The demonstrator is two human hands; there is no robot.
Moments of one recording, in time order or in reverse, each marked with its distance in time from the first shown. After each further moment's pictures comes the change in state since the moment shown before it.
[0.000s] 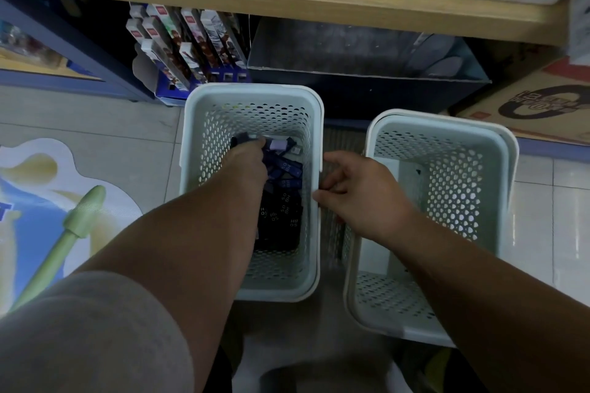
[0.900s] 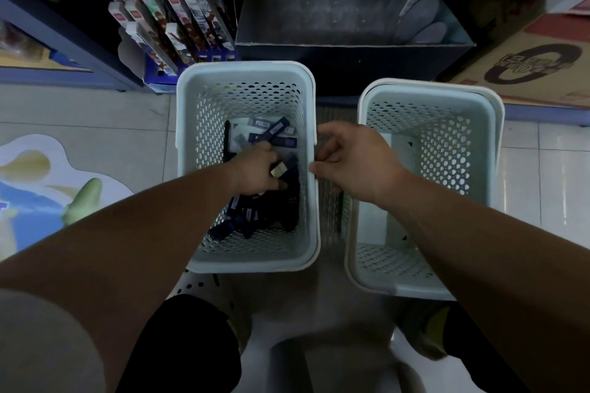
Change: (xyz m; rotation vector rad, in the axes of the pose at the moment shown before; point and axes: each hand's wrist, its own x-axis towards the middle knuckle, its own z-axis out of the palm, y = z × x) left_hand -0.054 -0.027 -0.042 1.597 -0.471 0.921; right_hand 0.000 -0.004 0.000 -0.020 0.001 0.039
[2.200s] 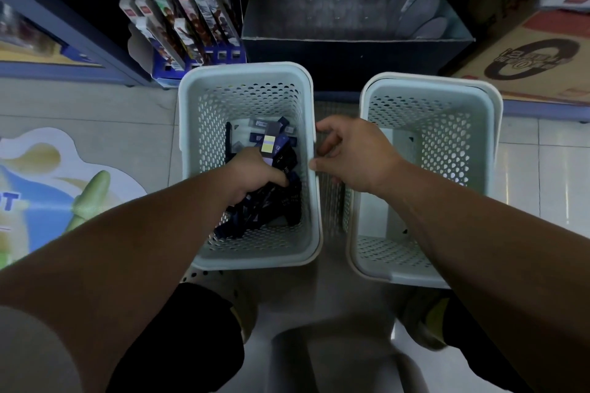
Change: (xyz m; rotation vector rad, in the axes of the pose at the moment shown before) left_hand -0.048 0.025 -0.007 -0.918 0.070 -0.366; right_hand -0.003 -0.011 0.000 -0.082 -0.022 -0.005
